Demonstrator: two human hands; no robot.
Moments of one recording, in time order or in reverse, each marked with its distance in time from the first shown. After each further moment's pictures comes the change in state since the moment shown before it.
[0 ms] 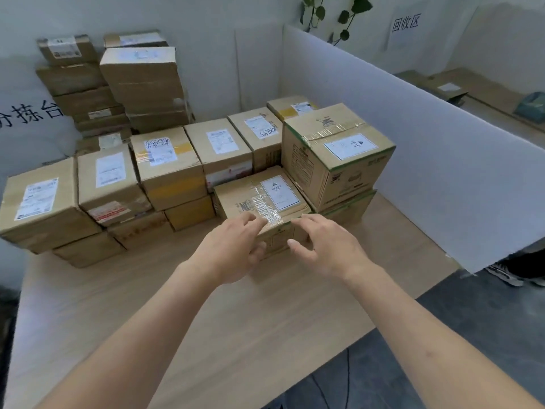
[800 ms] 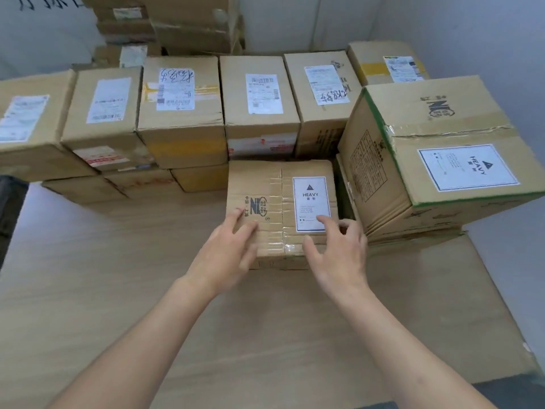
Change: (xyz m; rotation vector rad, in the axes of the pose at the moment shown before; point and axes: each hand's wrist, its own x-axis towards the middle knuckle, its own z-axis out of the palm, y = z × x) left_hand 0.073 -0.081 0.130 -0.281 0.043 -0.437; right_hand 0.152 0.066 0.110 0.143 -0.053 0.203
